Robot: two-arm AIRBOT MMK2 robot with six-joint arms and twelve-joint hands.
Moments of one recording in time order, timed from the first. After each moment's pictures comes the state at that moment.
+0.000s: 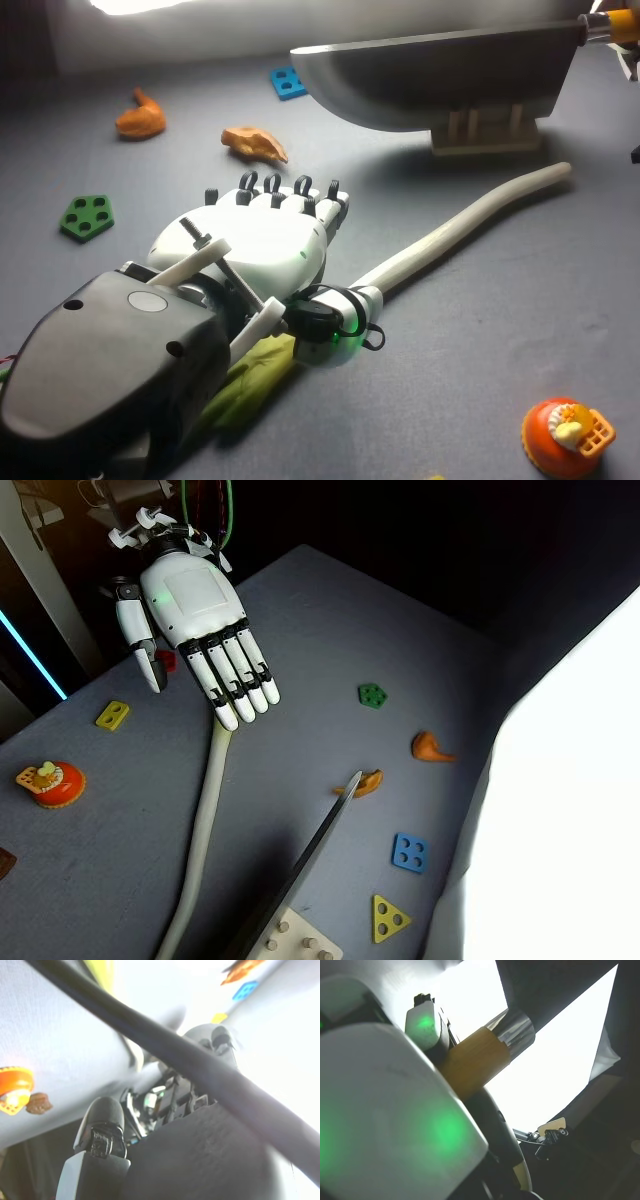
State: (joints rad) left arm 0.50 -1.07 0.51 -1.62 -1.01 2.35; right arm -0.66 -1.44 2.06 0.09 0.82 -0.68
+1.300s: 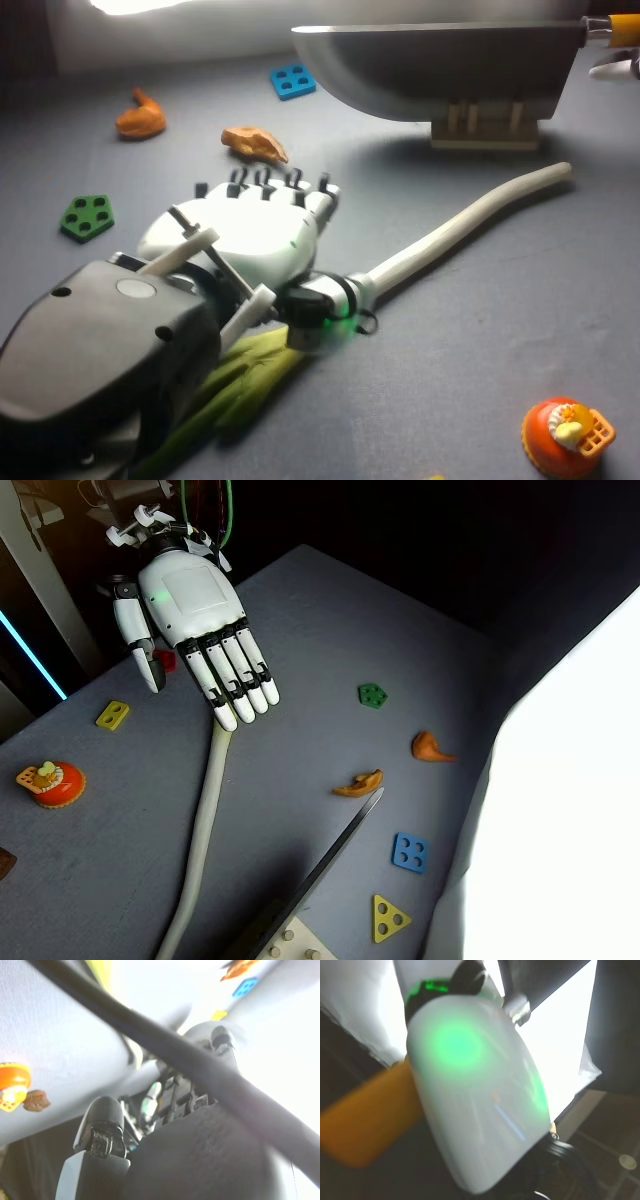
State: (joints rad) left arm 0.48 -1.06 0.51 -1.64 -1.02 2.36; right arm -0.61 -1.32 1.96 -0.15 0.77 -0.58
